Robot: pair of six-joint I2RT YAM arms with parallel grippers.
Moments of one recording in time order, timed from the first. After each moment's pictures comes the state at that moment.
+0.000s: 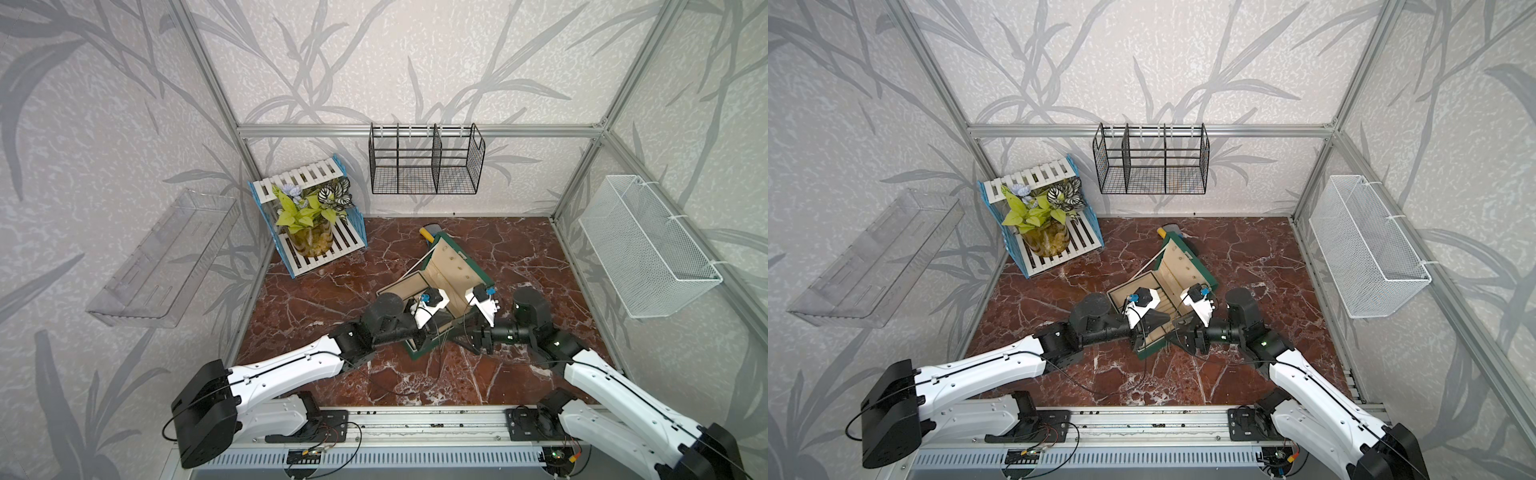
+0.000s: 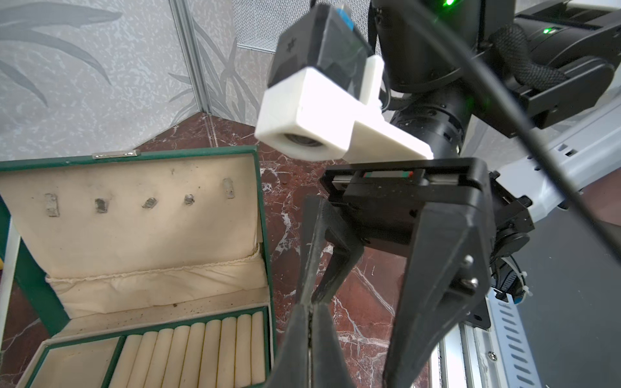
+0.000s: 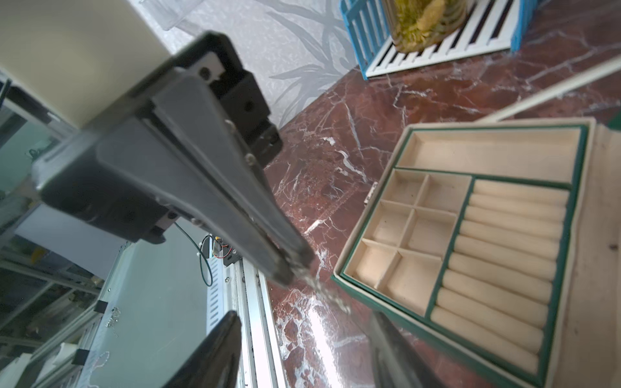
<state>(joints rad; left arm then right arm) -0.96 1.18 0.72 0.19 0.28 0.00 0.53 0.88 0.51 -0.09 -0.82 0.18</state>
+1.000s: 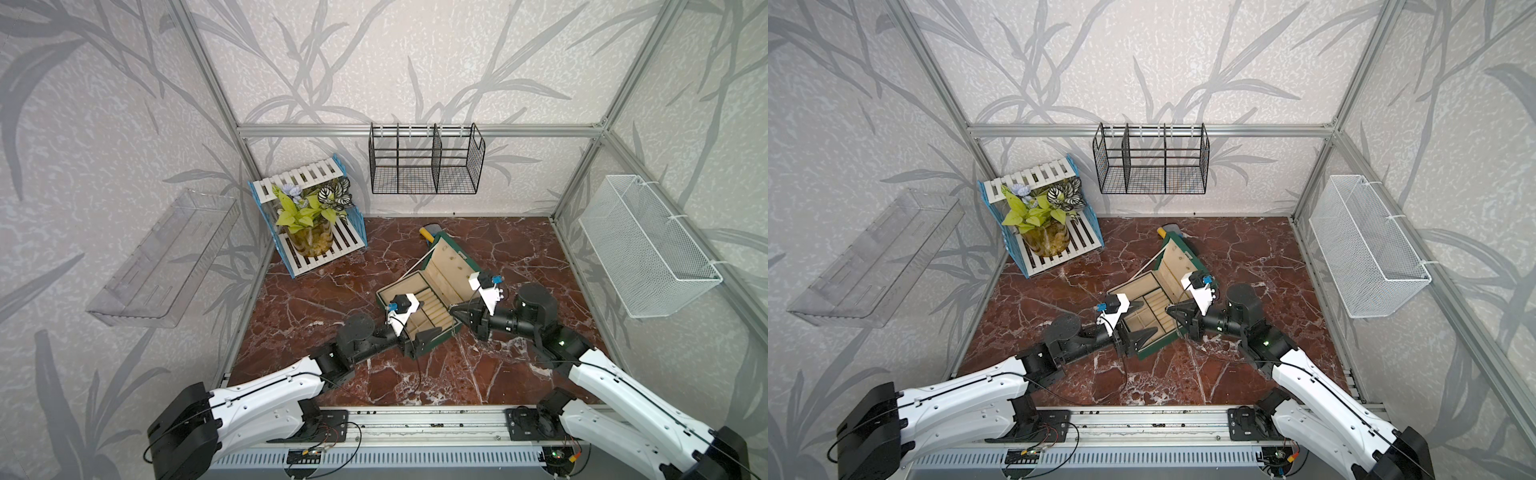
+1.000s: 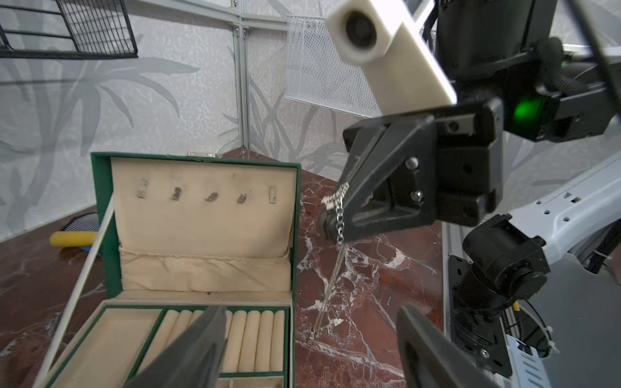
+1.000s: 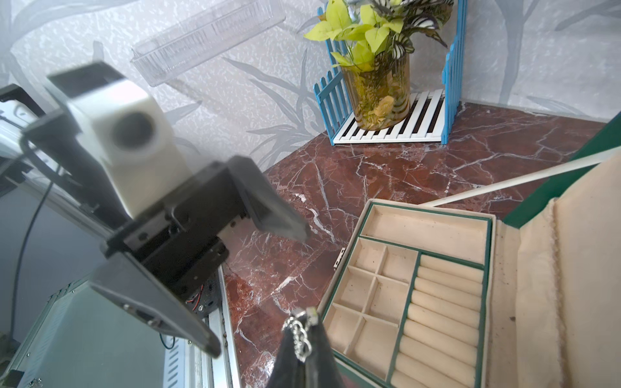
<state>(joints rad) -0.93 1.02 0.44 0.50 0.18 -0.08 0.58 0.86 0.62 -0.03 -0.60 0.24</state>
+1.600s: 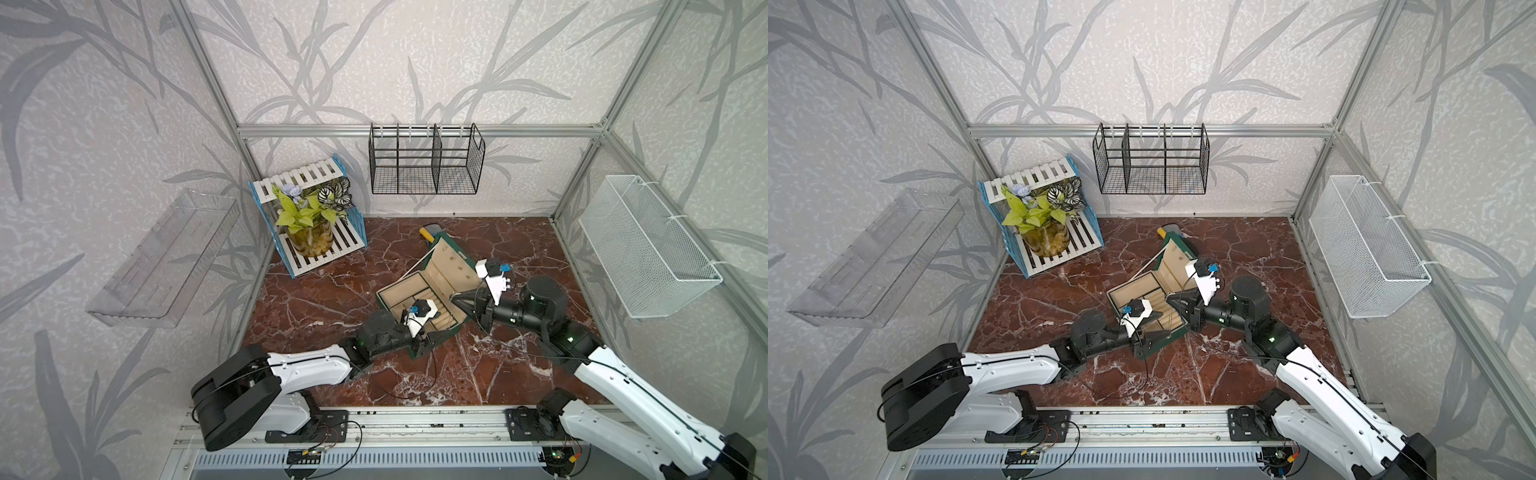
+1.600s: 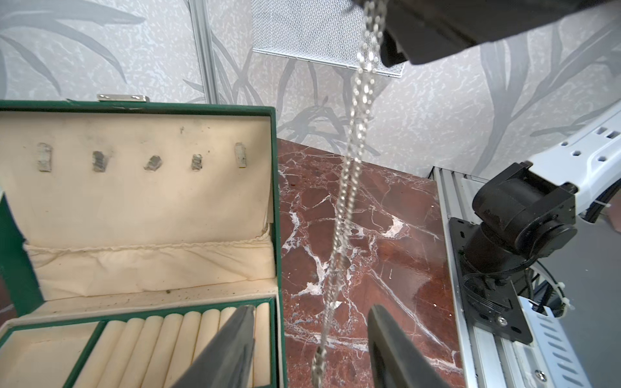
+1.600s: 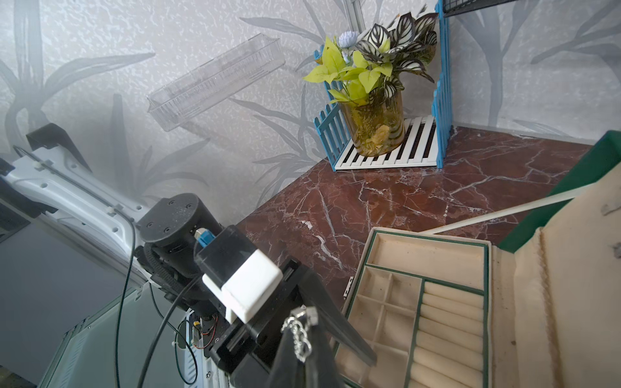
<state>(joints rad) -0.92 1.34 0.46 0.73 0.29 -0.04 0.58 0.85 0.71 -0.06 -0.58 0.33</state>
